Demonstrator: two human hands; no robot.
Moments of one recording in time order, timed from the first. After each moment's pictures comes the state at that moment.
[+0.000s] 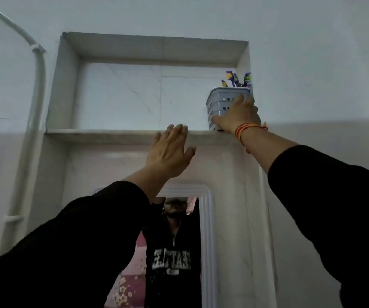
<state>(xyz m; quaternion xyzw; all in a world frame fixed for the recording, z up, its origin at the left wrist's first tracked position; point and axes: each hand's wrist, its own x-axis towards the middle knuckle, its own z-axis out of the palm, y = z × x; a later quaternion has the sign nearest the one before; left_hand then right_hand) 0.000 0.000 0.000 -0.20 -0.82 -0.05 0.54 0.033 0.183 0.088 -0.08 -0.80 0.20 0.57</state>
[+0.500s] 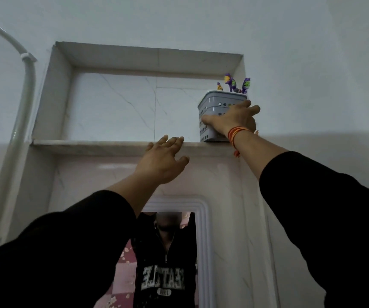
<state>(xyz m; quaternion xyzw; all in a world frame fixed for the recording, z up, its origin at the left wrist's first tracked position) -0.008 -0.009 0.020 -0.21 -0.84 -0.07 0.49 0.034 0.176 0.104 -0.09 -0.72 0.35 0.58</state>
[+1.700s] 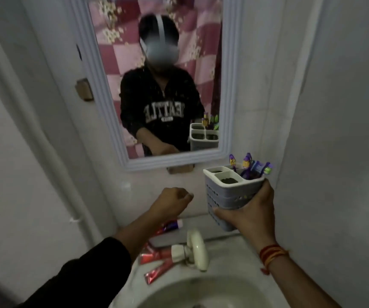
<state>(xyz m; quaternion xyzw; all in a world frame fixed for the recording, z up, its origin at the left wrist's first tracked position) 0.012 -0.095 -0.498 -0.14 -0.94 -0.31 -0.08 0.121 0.104 -0.506 -0.16 -0.82 0.48 0.29</state>
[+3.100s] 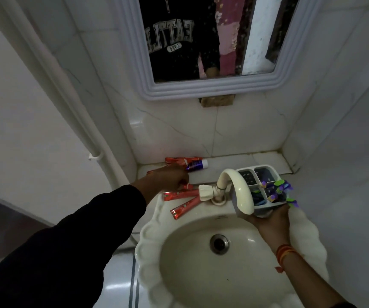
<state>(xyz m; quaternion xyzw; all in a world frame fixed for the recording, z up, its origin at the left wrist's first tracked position) -0.042 -0.206 -0.647 -0.38 -0.90 0.01 -0.21 0.154 0.065 -0.707 -0.23 -0.79 0.54 0.17</state>
